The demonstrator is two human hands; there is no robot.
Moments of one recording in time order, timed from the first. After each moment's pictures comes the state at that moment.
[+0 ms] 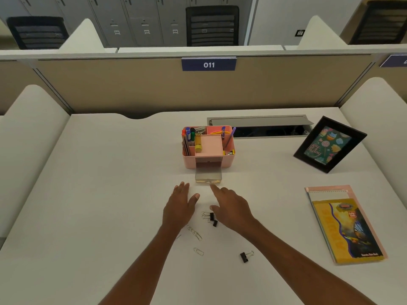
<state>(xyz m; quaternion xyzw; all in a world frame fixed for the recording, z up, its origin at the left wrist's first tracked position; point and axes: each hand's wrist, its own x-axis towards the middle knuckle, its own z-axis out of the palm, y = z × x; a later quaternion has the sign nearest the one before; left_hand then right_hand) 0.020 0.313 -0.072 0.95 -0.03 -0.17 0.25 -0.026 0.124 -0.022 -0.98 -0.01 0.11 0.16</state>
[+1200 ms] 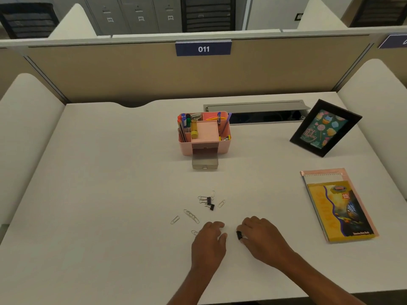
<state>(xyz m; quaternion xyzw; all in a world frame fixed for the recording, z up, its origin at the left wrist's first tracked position) -0.152 0.253 -0.069 0.92 -0.05 -0.16 0.34 -0.173 0.044 -0.068 -0.98 -0.13 0.11 0.11</state>
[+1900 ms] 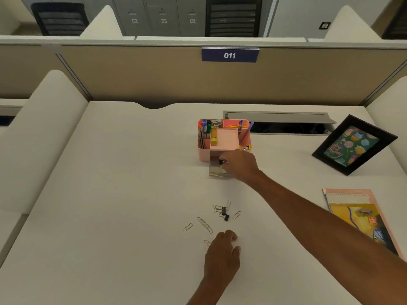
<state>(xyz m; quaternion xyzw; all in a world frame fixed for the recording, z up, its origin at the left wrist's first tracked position) -0.147 0.252 -0.075 0.91 -0.04 -0.19 0.37 0.093 0.116 0.003 -0.99 -0.07 0.07 0.07</state>
